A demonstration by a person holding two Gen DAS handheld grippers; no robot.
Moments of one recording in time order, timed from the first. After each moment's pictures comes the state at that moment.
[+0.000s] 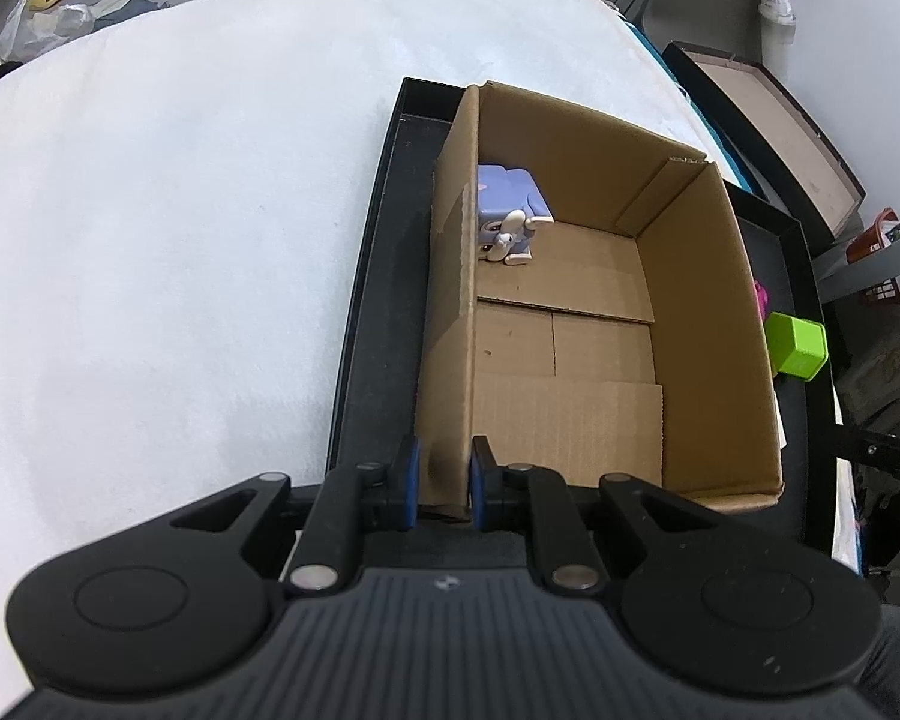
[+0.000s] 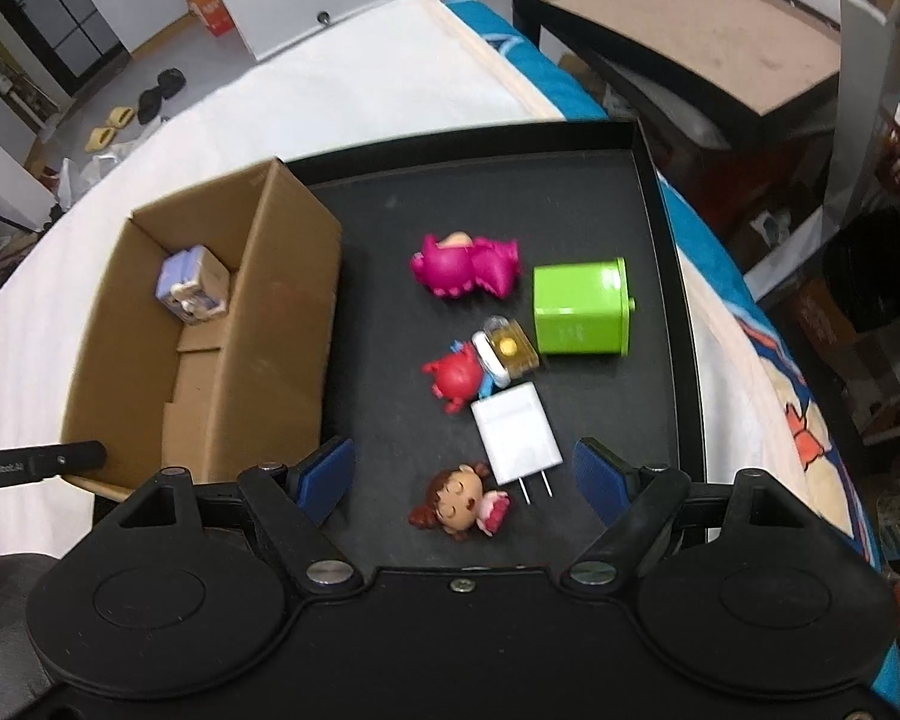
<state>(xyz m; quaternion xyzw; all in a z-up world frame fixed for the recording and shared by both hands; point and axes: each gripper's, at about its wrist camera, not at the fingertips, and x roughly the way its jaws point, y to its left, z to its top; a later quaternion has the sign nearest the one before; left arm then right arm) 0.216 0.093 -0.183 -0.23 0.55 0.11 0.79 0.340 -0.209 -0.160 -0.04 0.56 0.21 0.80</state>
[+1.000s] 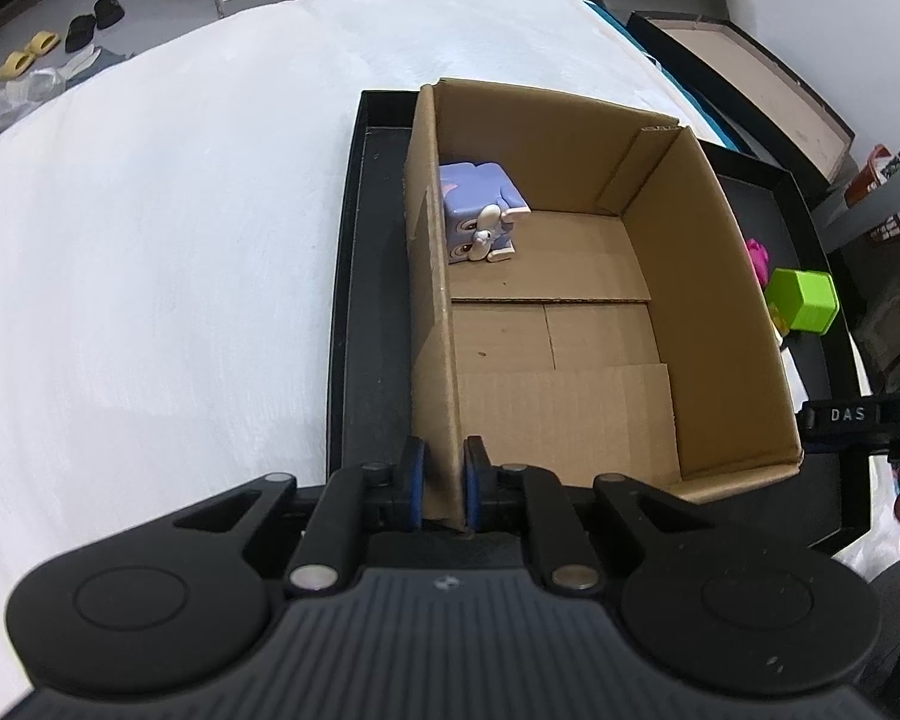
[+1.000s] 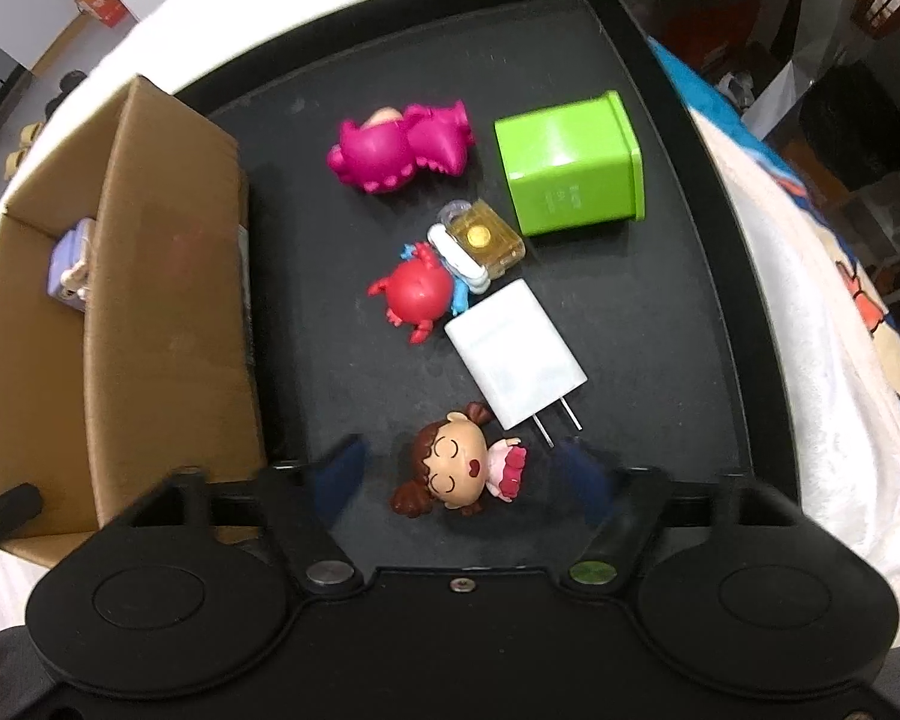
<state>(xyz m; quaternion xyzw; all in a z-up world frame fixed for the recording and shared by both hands) 0.223 0.076 -0.184 -0.16 0.56 0.09 0.81 0.347 -0.195 -0.229 0.00 0.64 0.12 0.76</state>
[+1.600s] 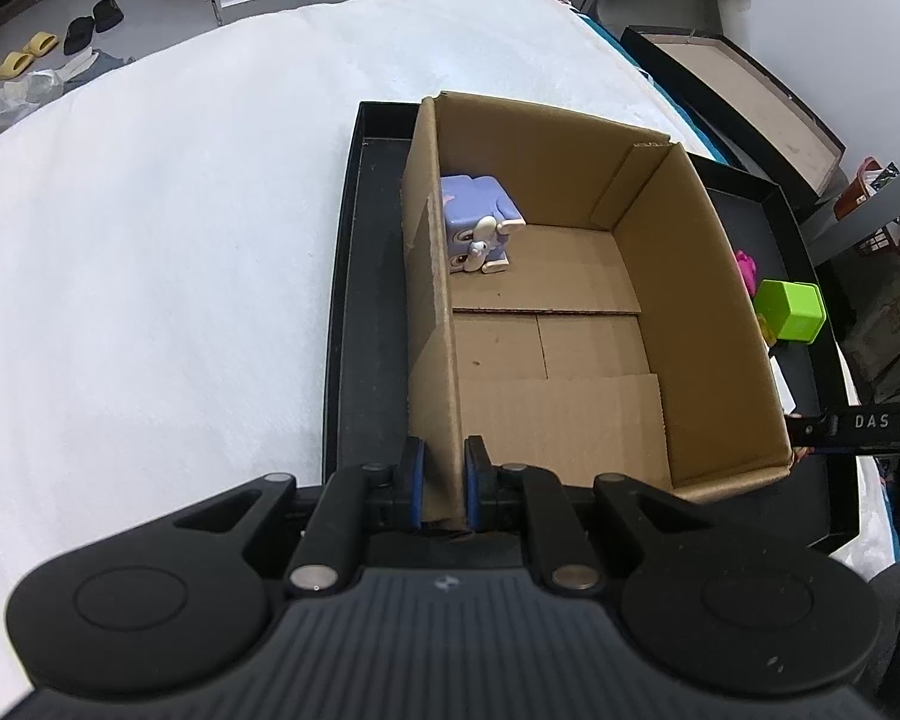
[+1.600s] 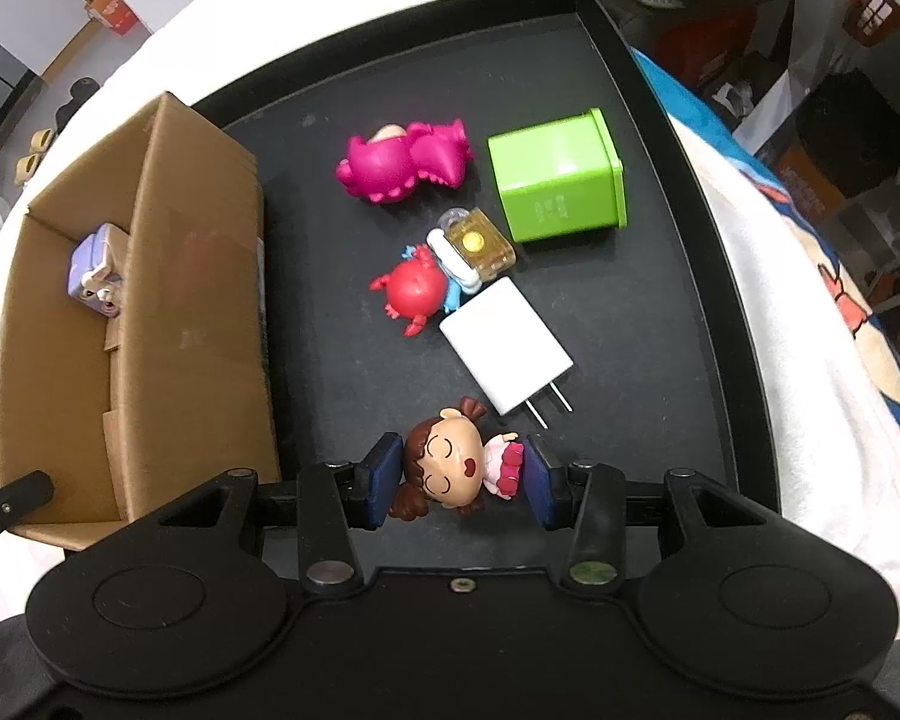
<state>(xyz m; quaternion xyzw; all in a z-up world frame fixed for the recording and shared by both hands) 0.218 0.080 -0.181 -0.17 0.55 0.08 0.82 0.339 -0.206 -0.206 0.01 0.63 0.13 0.77</state>
